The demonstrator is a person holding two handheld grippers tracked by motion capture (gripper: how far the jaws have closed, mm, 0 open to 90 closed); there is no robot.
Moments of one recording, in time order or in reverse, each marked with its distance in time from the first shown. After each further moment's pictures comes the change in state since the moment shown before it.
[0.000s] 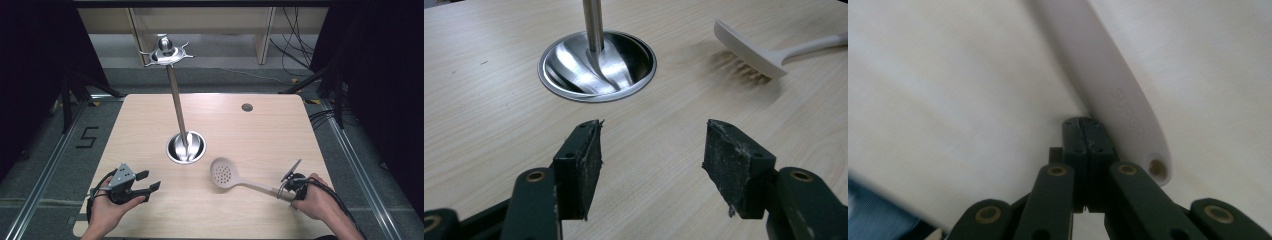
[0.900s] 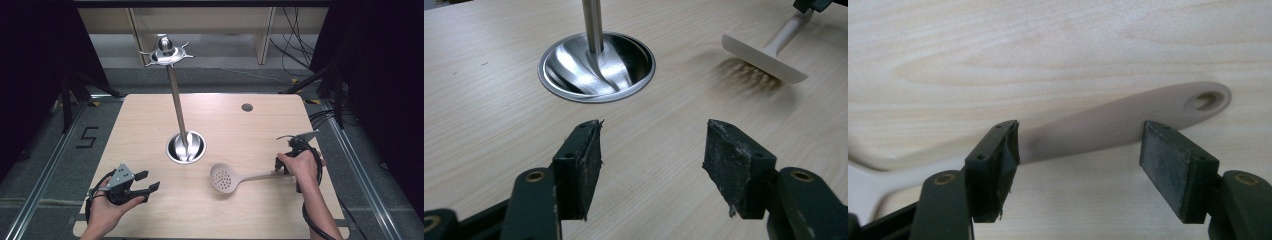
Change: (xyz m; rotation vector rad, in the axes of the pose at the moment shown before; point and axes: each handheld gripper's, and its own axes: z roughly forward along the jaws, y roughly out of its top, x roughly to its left) left arm 0.001 -0.001 -0.002 -0.003 -0.004 -0.020; right arm -0.056 0.068 -0.009 -0.189 0.100 0.769
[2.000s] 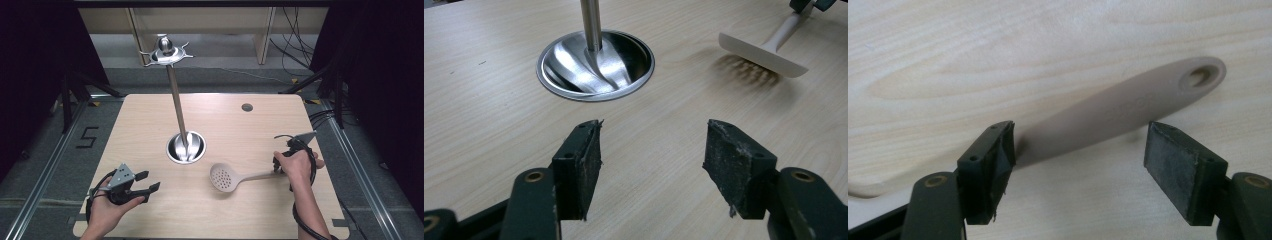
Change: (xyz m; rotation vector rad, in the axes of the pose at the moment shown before) left arm -0.001 0.001 0.000 0.007 0.003 0.027; right arm 0.012 0.000 0.005 0.070 -0.076 0.179
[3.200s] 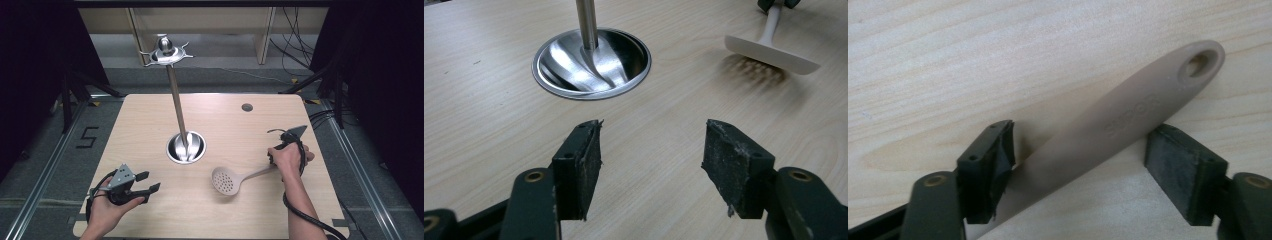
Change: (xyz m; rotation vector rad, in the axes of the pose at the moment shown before) left arm 0.000 0.000 0.000 0.012 -0.011 0.014; right arm 0.020 0.026 0.017 -0.031 -0.049 -0.031
